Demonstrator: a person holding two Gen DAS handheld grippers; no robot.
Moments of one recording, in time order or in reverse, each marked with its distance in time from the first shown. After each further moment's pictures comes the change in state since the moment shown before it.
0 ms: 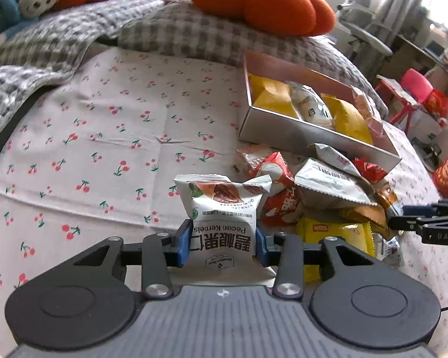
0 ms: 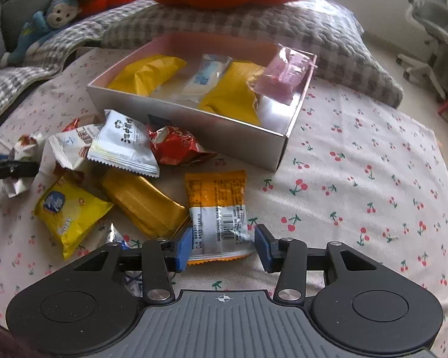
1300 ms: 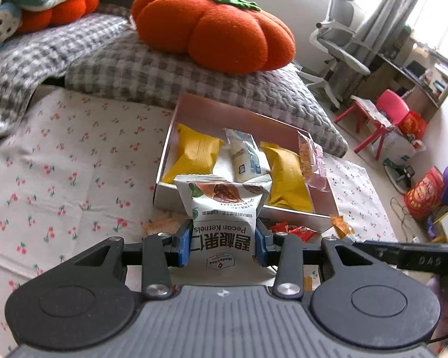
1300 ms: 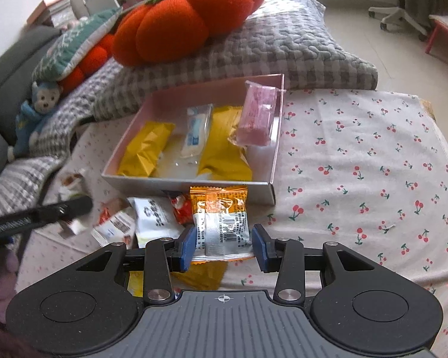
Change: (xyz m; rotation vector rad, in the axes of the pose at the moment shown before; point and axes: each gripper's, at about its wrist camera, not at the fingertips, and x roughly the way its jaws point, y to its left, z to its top) left arm 0.000 -0.068 0.064 -0.008 -0.043 -0.101; right arm -0.046 -0.035 0.043 0.329 -0.032 0.132
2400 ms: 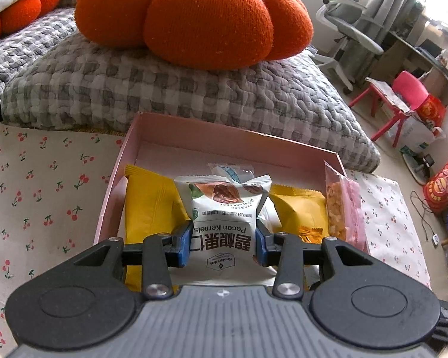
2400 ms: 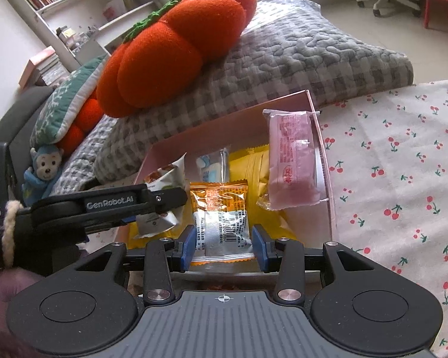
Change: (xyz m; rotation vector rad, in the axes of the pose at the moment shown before) left arm 0.108 -0.020 0.072 0.040 0.085 0.033; right arm 0.078 -0.001 0.039 0.181 -0.125 0.117
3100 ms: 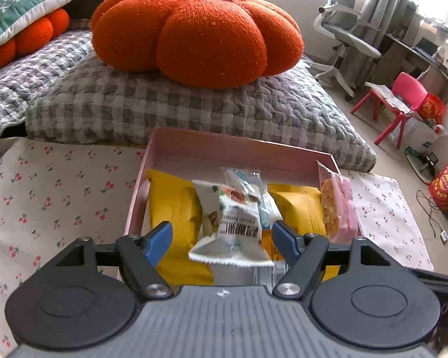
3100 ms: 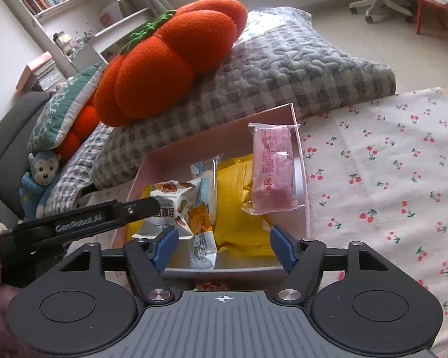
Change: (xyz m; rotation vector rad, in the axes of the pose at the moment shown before) left arm -0.039 -0.001 -0.013 0.044 -0.061 0.041; right arm -0.026 -0.004 0.003 -0.002 -0.019 -0.028
